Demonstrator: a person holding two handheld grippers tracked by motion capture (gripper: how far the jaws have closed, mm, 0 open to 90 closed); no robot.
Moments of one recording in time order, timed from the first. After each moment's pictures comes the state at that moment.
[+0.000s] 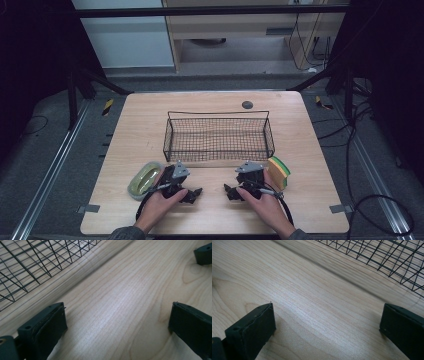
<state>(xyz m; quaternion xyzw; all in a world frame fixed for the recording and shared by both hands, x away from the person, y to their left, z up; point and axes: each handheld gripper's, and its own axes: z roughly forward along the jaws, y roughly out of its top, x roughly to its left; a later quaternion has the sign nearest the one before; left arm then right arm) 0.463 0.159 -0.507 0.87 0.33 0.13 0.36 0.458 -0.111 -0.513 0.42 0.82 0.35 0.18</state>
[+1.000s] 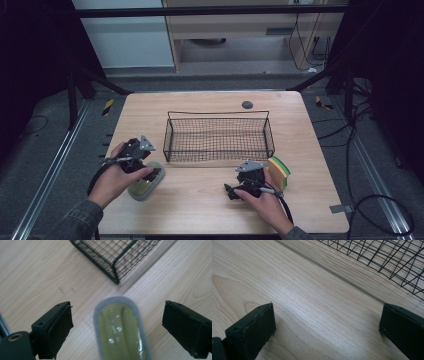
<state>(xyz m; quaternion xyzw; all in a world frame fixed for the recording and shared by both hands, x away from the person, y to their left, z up) 0.486 0.243 -0.391 0.90 0.34 0.20 0.19 0.461 -0.114 -0.512 0.41 0.83 0.35 0.18</state>
